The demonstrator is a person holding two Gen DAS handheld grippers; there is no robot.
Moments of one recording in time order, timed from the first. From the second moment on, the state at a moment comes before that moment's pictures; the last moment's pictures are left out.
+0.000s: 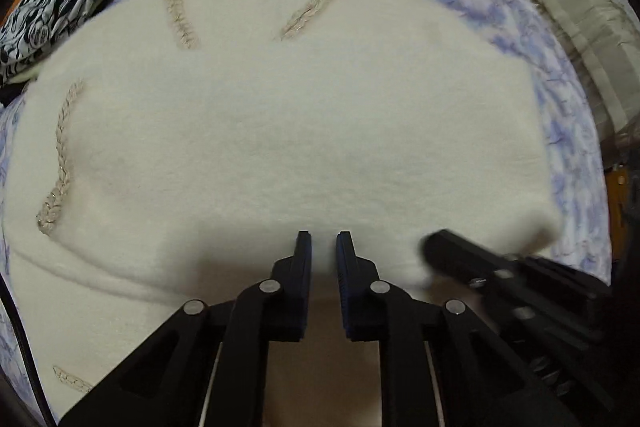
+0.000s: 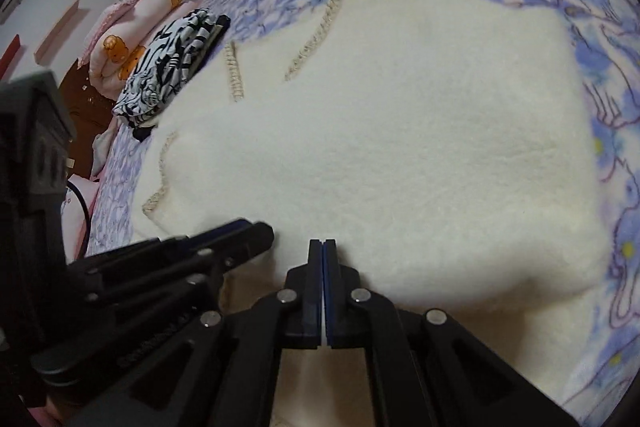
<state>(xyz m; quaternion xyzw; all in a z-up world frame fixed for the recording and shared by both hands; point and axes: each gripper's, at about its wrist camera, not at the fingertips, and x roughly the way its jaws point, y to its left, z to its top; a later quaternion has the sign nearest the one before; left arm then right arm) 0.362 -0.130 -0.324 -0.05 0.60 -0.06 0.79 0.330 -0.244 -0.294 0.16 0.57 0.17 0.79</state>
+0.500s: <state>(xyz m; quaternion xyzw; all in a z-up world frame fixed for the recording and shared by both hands) 0.365 0.045 -0.305 -0.15 0.57 0.07 0.80 0.320 -0.360 -0.259 0.08 0.55 -0.02 0.83</state>
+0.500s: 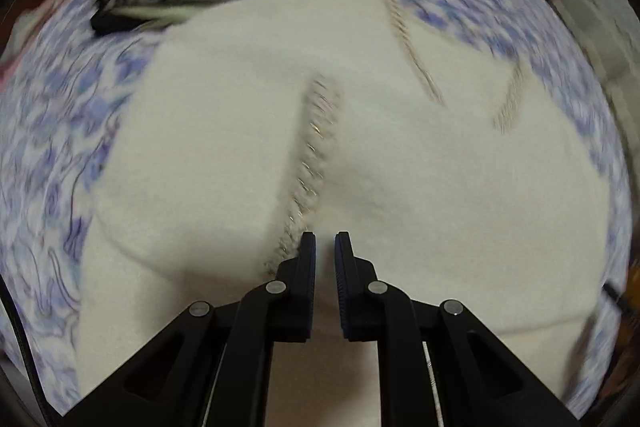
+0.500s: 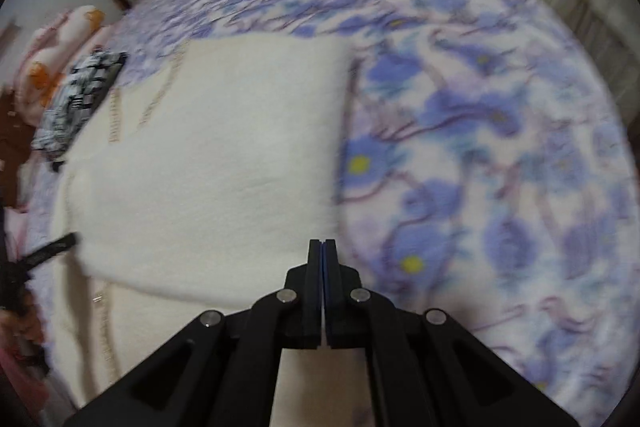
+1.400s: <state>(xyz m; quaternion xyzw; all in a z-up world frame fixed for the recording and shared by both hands) 0.462 -0.060 -0.328 -0.21 0.56 -0.03 0.80 0.445 -0.314 -0.287 0.14 0.49 0.07 0.86</state>
